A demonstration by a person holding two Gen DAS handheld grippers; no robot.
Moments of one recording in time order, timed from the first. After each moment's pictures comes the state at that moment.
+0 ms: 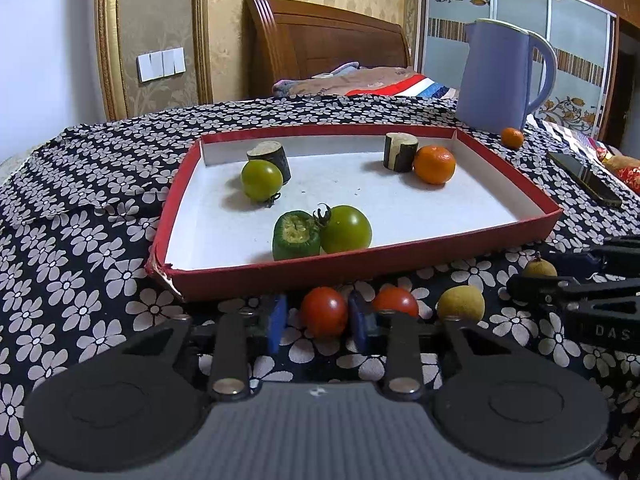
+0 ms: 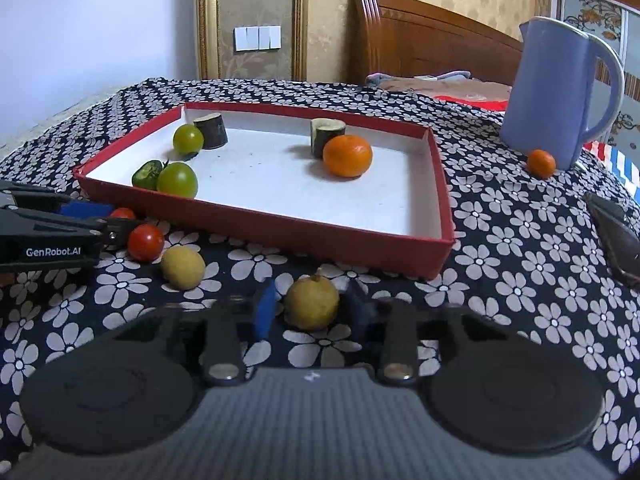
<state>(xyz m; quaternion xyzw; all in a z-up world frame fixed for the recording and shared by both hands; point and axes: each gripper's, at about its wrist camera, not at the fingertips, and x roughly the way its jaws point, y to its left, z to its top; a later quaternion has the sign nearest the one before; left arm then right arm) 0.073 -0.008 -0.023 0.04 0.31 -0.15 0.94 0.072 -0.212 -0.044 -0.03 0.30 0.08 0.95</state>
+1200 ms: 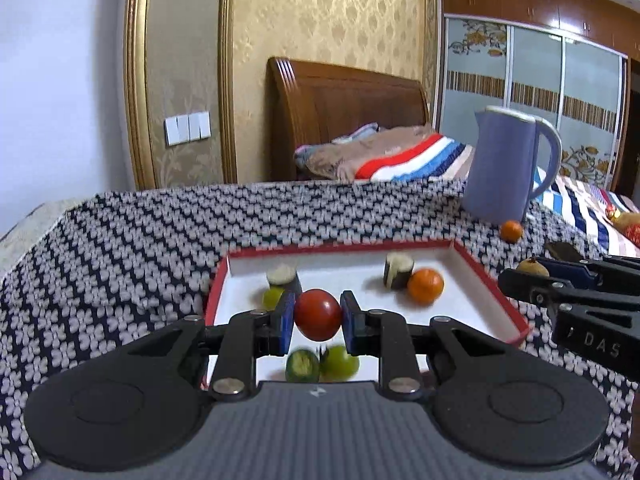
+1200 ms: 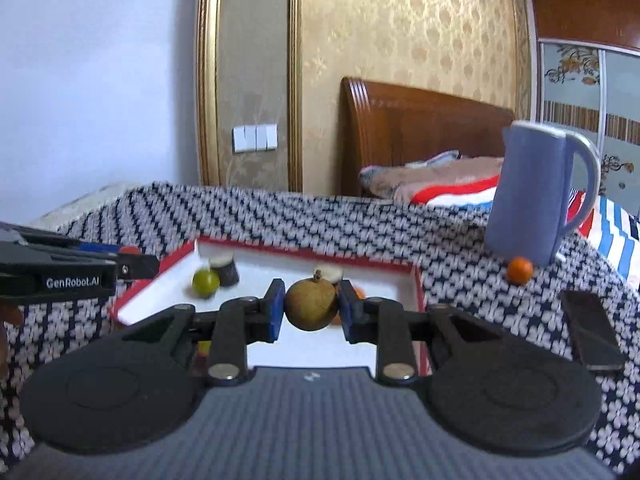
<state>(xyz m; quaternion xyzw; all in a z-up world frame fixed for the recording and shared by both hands) 0.068 -0.014 0.079 0.02 0.24 -0.11 0.96 0.062 -0.209 0.054 0.00 0.17 0.07 0.98</state>
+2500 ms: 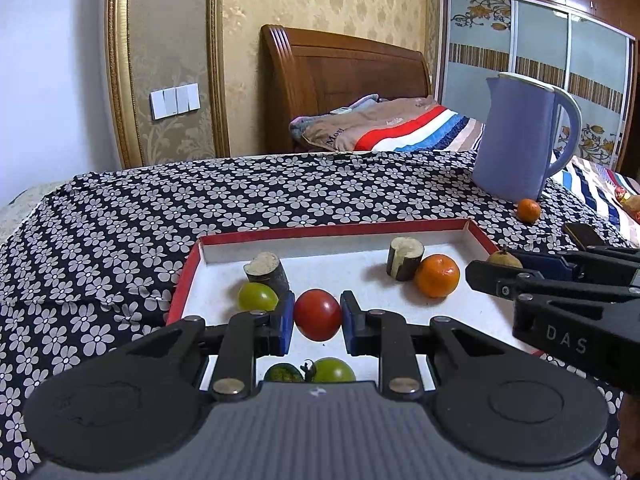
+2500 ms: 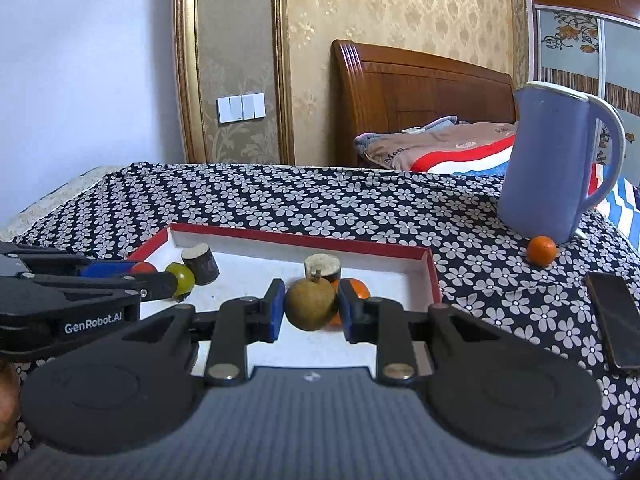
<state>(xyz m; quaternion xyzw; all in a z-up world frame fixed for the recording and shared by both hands) 0.124 -0.038 0.047 0.03 0.29 -0.11 0.95 0.130 -0.203 0.030 0.01 0.23 0.06 0.97</state>
